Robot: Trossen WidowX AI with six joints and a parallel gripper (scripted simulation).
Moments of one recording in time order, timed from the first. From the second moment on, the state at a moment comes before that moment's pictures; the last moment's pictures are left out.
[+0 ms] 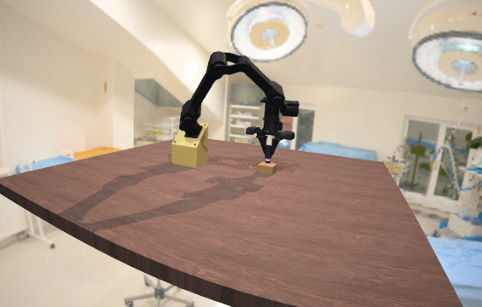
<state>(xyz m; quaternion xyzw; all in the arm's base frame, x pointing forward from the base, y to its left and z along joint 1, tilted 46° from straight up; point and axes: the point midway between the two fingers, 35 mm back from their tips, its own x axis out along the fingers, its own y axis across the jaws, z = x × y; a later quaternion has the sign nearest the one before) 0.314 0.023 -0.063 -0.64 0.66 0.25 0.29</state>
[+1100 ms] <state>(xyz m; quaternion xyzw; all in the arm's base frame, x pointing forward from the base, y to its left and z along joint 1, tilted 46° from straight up) 0.316 0.067 -0.022 -0.65 0.66 0.25 0.29</state>
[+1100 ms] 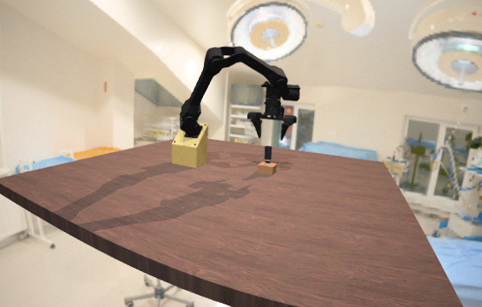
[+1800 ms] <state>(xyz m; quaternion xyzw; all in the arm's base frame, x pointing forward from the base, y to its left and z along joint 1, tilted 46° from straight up) 0.311 0.069 -0.017 -0.40 0.70 -0.13 0.58</state>
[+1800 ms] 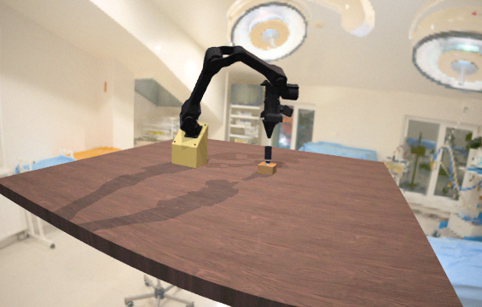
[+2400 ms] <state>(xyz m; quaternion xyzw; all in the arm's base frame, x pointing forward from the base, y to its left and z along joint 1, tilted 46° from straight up) 0.311 0.065 -0.021 -0.27 0.65 -0.27 0.65</state>
